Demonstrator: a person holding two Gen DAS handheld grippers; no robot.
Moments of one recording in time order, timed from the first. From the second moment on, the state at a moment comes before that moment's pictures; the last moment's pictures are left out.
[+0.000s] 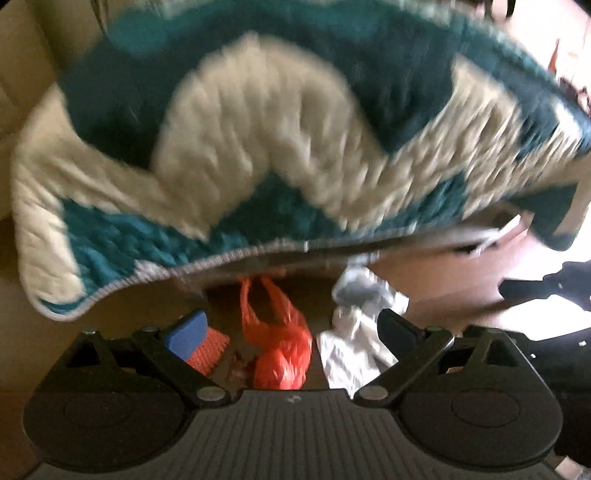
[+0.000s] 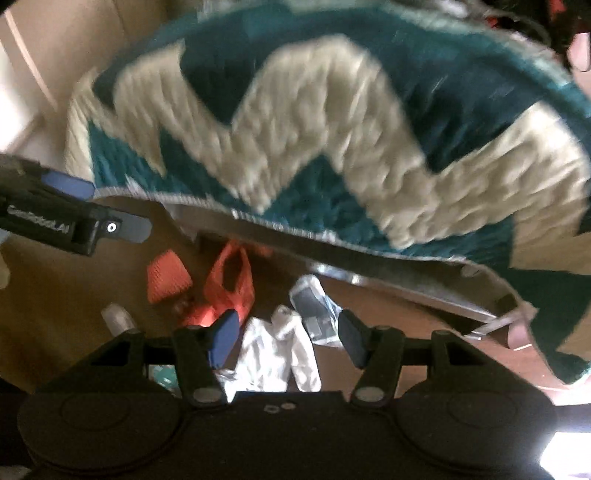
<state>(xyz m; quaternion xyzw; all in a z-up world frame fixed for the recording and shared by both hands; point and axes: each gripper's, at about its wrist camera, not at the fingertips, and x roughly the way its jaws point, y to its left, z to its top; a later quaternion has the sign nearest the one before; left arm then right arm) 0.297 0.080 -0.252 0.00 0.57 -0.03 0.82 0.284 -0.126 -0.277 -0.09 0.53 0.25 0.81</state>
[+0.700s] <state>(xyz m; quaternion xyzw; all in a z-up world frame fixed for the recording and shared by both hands) 0.313 0.115 -0.470 -0.05 0.68 -0.01 0.73 0.350 -0.070 -0.471 -0.11 0.62 0.26 0.73</state>
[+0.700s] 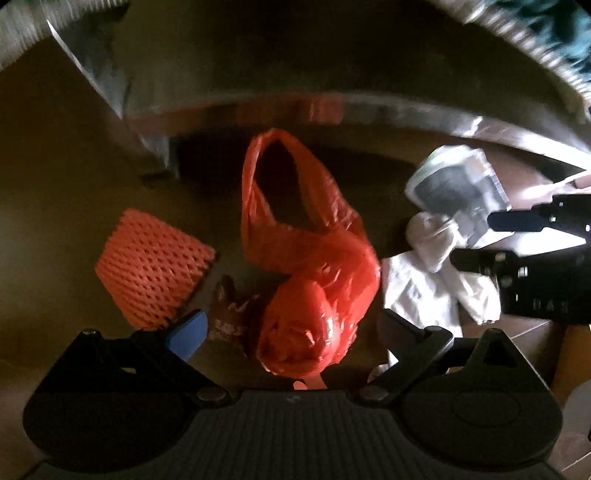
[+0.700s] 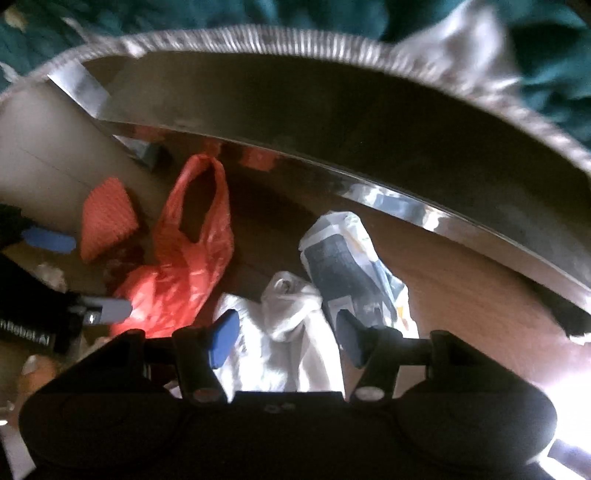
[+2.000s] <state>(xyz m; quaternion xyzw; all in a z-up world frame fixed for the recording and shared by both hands) 0.298 0.086 -0.405 0.00 0.65 -0.09 0.75 0.323 -0.089 -0.382 -0.13 0.62 0.22 0.75</state>
